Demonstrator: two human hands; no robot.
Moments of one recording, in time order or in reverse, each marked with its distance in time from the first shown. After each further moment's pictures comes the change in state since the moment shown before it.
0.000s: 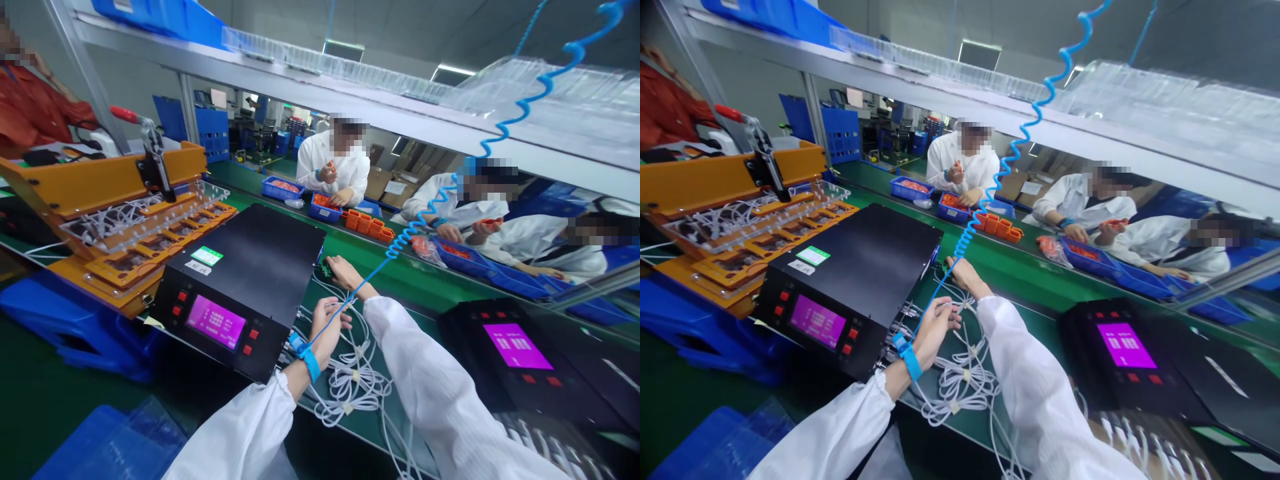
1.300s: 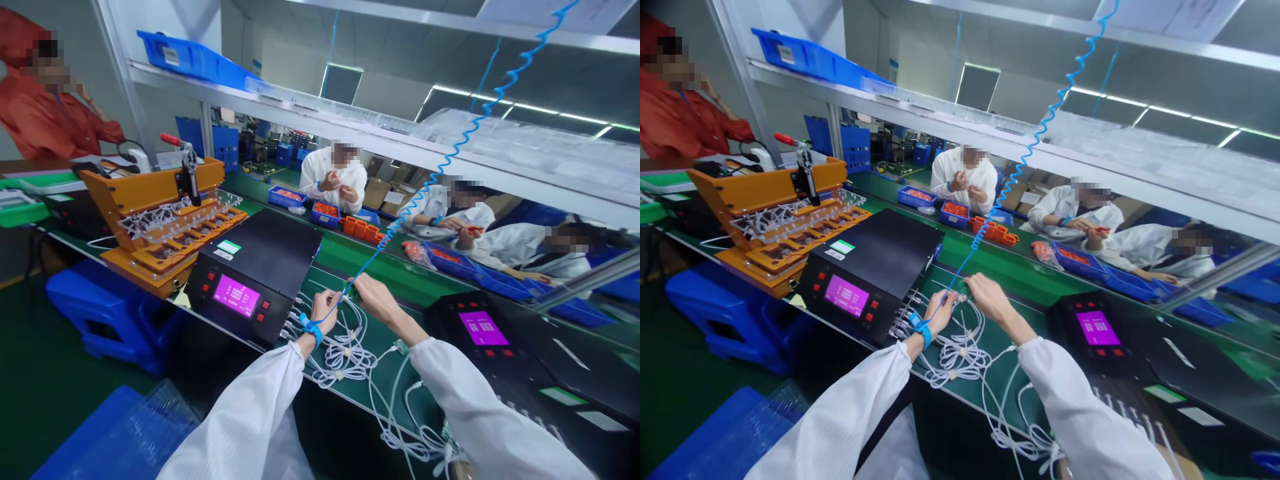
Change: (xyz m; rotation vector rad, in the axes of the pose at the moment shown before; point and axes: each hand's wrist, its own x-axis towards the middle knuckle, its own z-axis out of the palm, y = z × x) left_hand 0.005 -0.013 -0.019 0.541 -0.129 0.382; right_hand -0.139 -0.037 -0.080 0.055 0.323 -0.016
